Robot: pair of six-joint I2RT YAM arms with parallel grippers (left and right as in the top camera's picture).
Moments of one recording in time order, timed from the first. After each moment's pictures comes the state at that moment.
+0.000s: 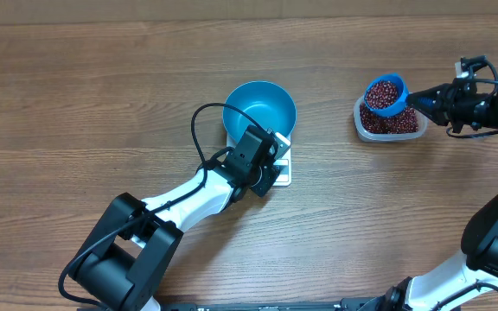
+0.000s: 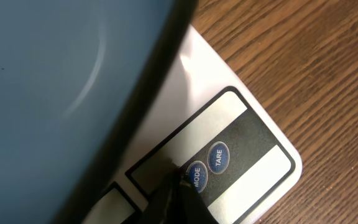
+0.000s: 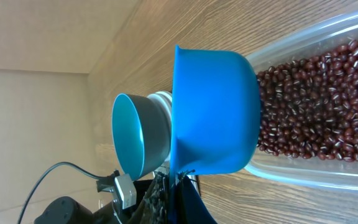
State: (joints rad) left arm -0.64 1.79 0.93 -0.13 0.04 0.06; right arm -0.46 1.87 1.56 -1.08 -0.97 -0.01
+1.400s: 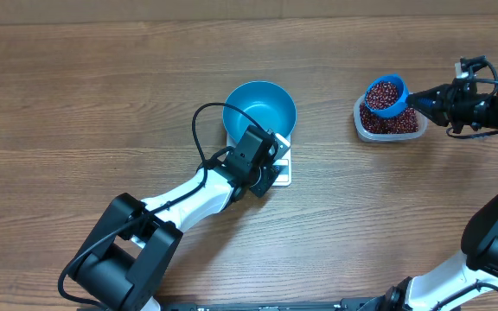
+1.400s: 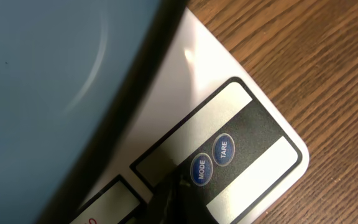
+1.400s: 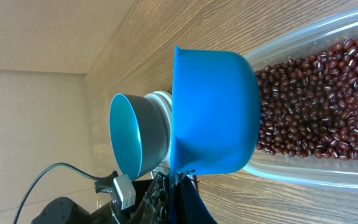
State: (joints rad) left arm -0.64 1.79 0.94 -0.17 0.03 0.09; right arm -0.46 1.87 1.56 -1.08 -0.96 -0.01
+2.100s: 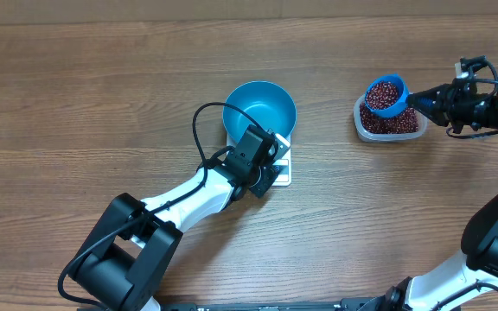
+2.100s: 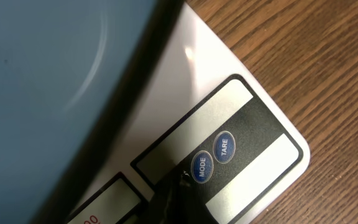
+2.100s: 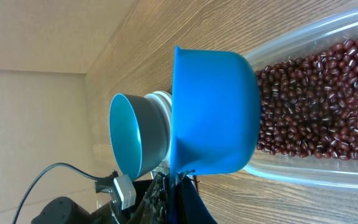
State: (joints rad) left arm -0.64 1.79 0.94 -0.18 0.03 0.09; right arm -0.46 1.87 1.56 -1.08 -0.96 -0.01
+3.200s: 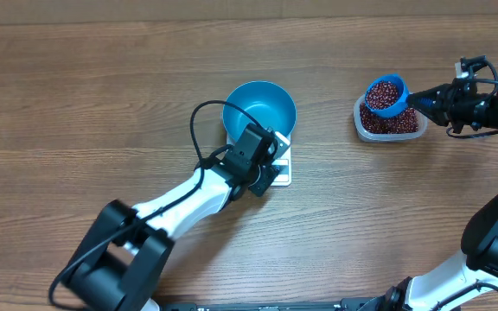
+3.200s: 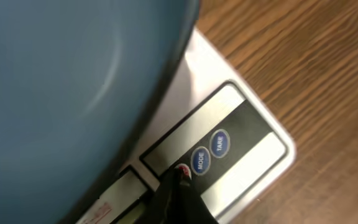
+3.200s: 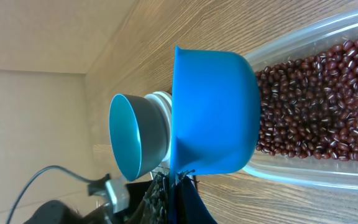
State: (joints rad) left arm -0.64 1.73 0.95 -0.22 0.03 0.09; right arm -0.46 1.87 1.56 -1.08 -0.96 -0.01
